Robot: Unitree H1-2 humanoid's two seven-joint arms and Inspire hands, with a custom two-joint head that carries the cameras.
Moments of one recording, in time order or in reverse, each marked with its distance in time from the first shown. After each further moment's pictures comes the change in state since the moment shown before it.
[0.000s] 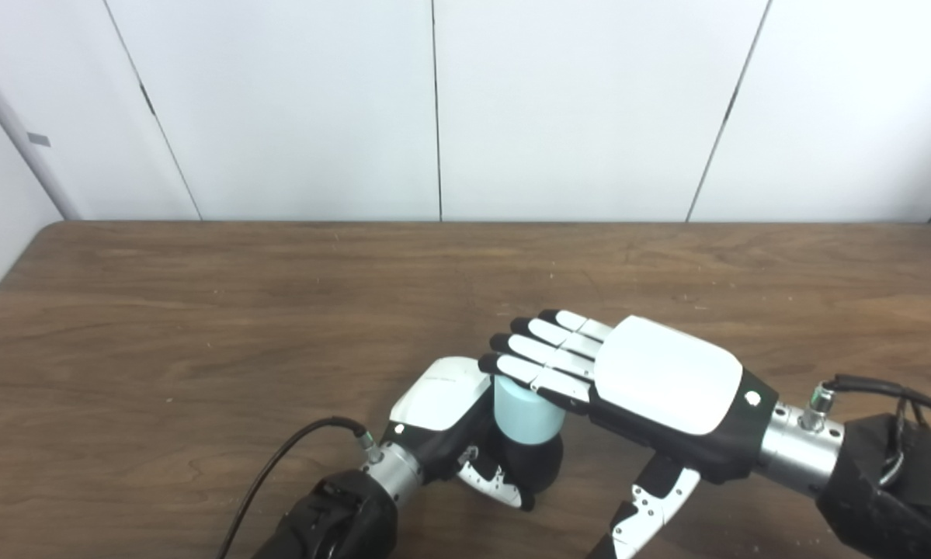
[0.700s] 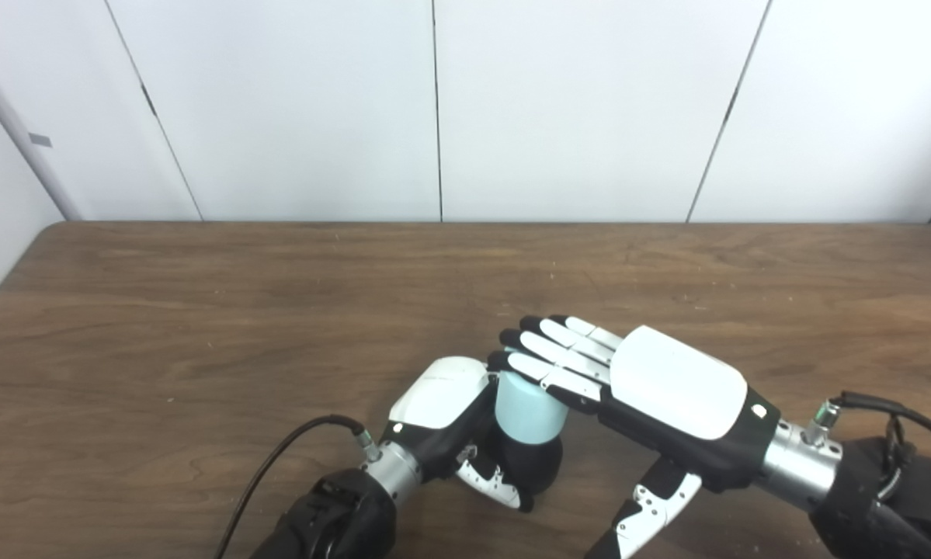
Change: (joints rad) left arm 0.000 0.000 0.010 0.006 -0.031 0.000 0.000; right arm 0.087 0.007 -0.003 0.075 0.079 -0.001 -0.143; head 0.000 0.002
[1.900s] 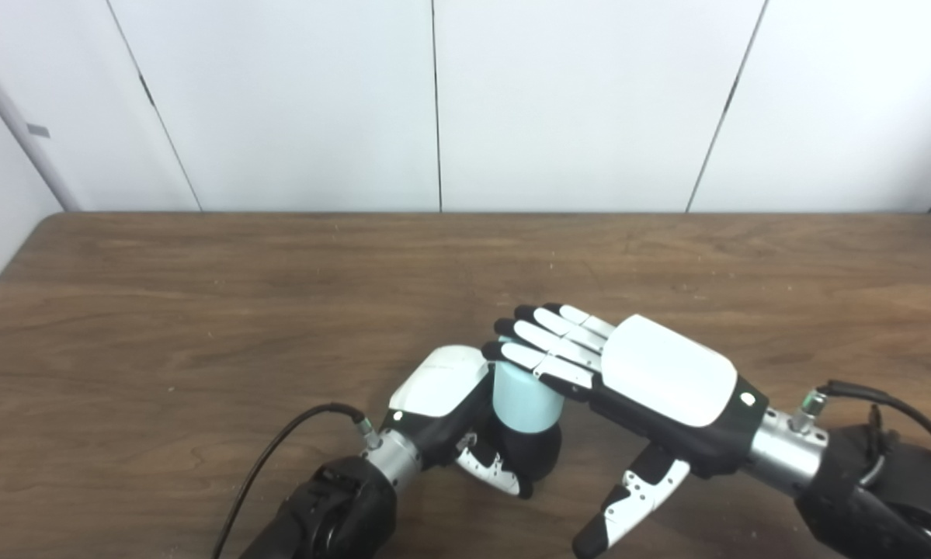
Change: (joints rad) left arm -0.001 0.001 0.002 0.007 0.000 0.000 0.000; right arm -0.016 -0.017 0.081 0.028 -0.061 -0.003 -0.043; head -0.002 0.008
